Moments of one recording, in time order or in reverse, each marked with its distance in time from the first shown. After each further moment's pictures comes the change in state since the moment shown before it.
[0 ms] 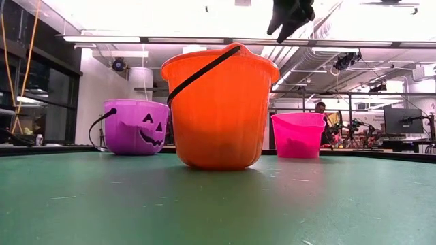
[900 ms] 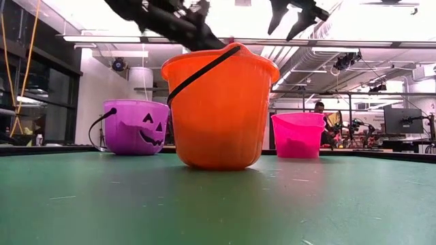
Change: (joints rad) left arm 1.370 0.051 0.138 0.862 0.400 1.231; right arm -0.162 -0.071 0.000 0.077 0.176 0.243
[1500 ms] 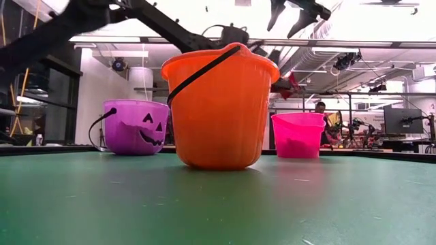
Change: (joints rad) left arm -0.016 0.745 0.668 0.170 -0.019 0.034; right arm -0.011 -0.012 0.000 0.045 0.068 0.119
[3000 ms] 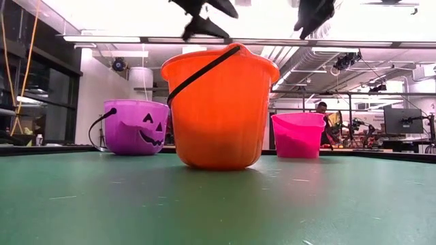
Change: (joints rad) left arm -0.255 -0.737 -0.424 -0.590 -0.290 -0.203; right arm 0.027 -0.057 0.000 -0.268 -0.328 -0.492
